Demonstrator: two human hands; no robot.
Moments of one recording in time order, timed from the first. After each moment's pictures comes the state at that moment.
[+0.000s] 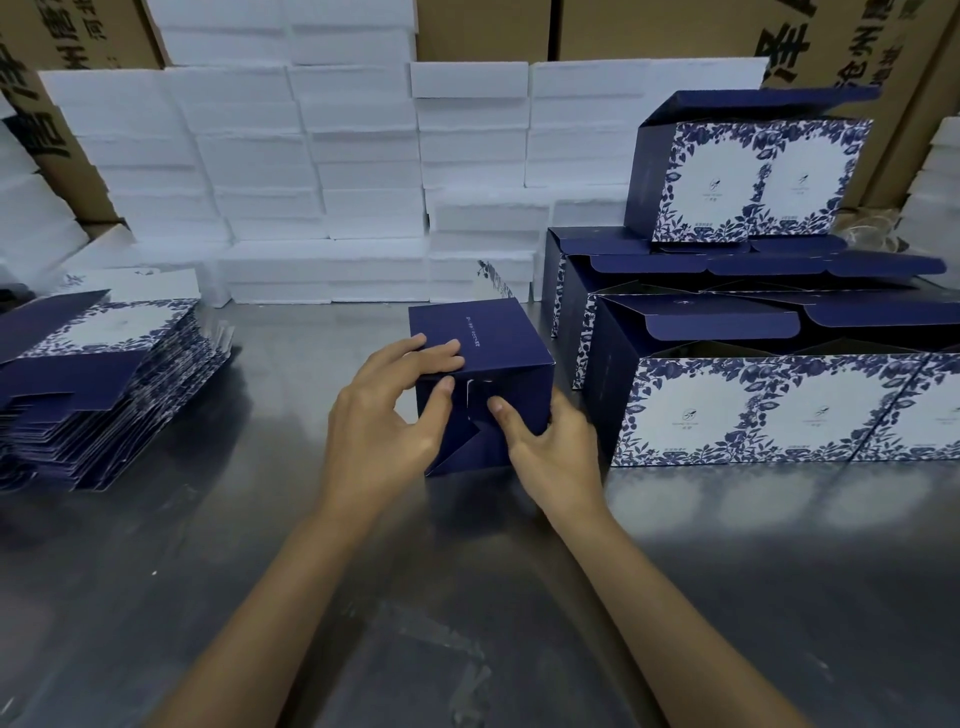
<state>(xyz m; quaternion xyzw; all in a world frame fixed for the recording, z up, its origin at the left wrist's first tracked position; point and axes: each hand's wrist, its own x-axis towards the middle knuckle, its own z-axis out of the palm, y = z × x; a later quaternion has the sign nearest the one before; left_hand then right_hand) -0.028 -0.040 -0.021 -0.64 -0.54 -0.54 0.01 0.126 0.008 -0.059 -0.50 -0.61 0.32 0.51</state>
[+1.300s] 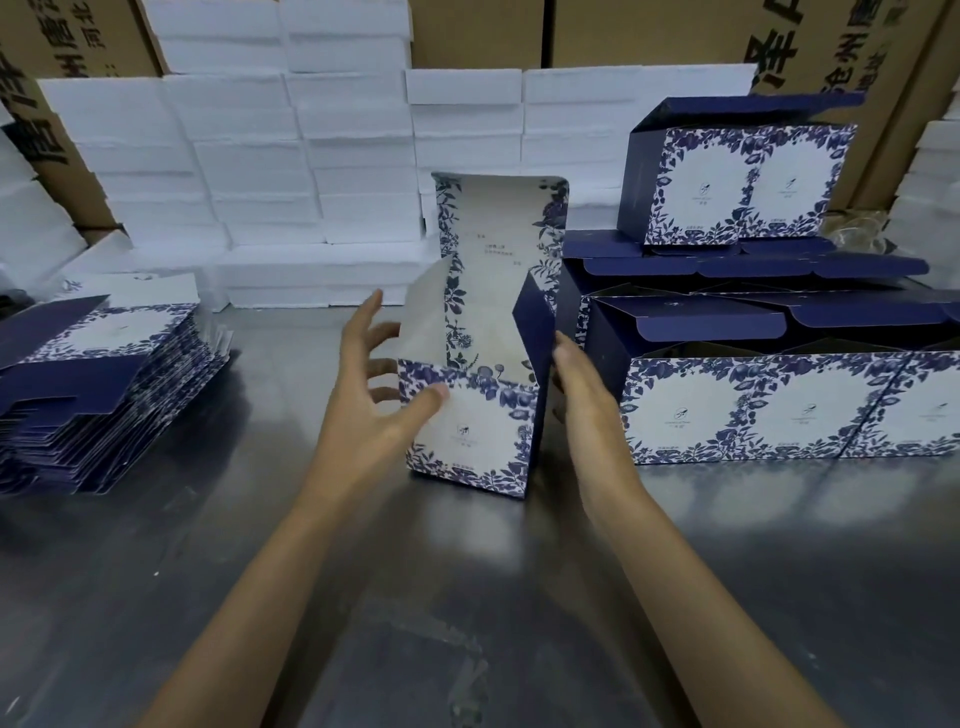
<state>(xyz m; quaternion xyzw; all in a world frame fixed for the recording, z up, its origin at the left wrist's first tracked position) -0.038 -0.040 -0.013 -0.58 -0.50 -0.61 -0.21 0.150 0.003 -0.026 -0.44 -0.53 0.49 0.53</state>
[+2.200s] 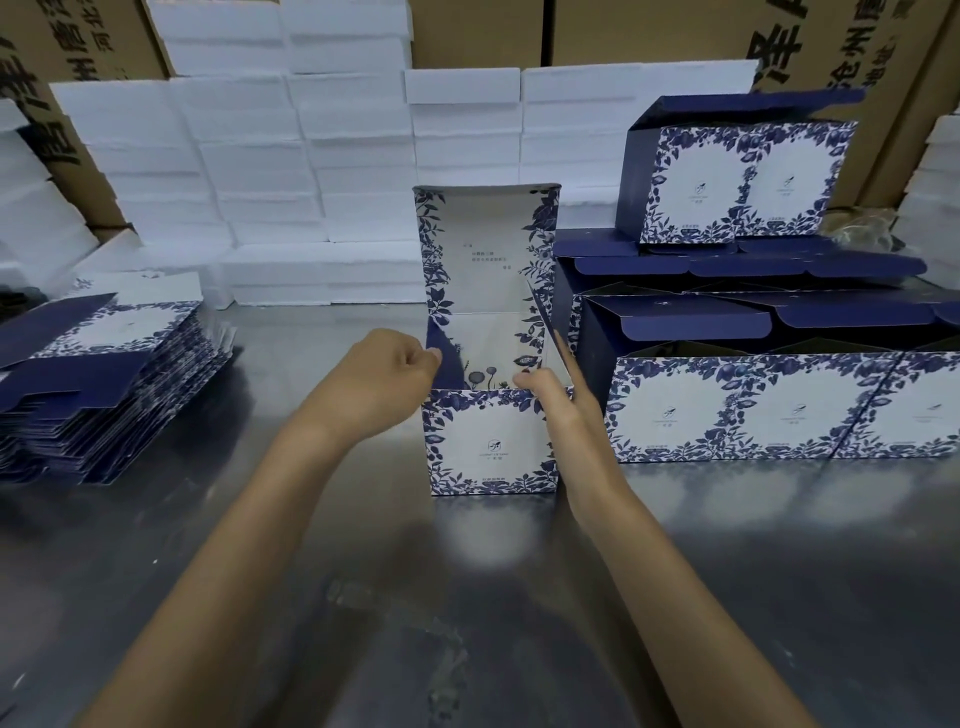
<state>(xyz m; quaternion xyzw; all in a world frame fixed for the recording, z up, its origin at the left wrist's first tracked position) -0.024 -0.029 0.043 -0.62 -0.70 -0.31 -0.17 0.155 -0.009 -0.019 -0.40 -0.54 0.51 0.53</state>
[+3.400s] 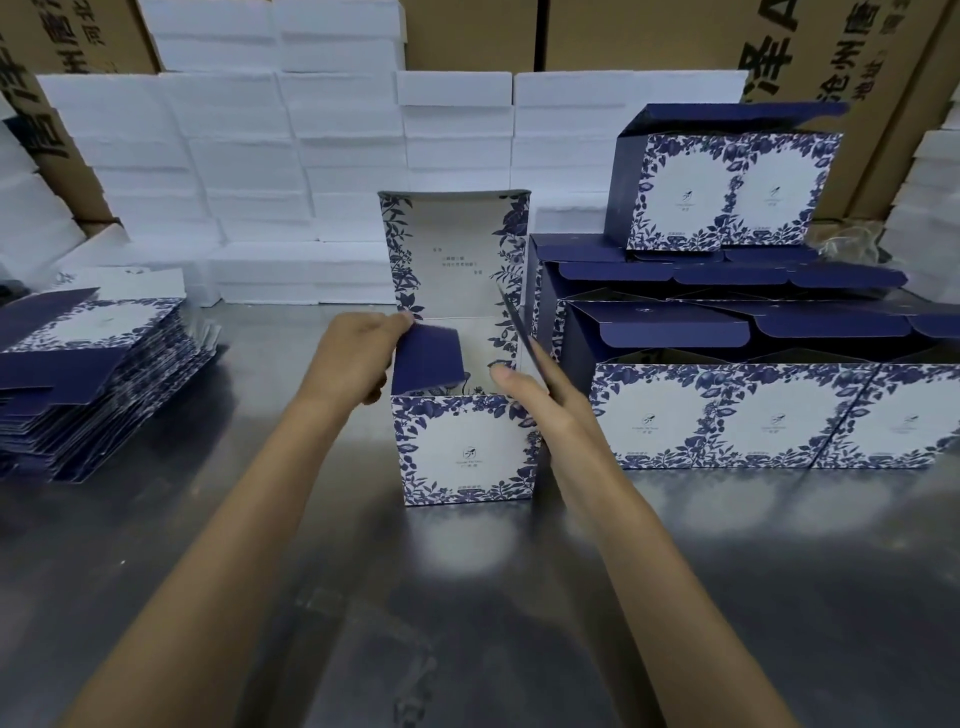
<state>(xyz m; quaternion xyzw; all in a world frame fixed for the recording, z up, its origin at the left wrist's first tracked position) -0.035 0.016 0.026 -0.48 -0.68 -0.50 -0.25 0.171 -0.003 -0.015 -0.37 -0.57 0.57 0.46</state>
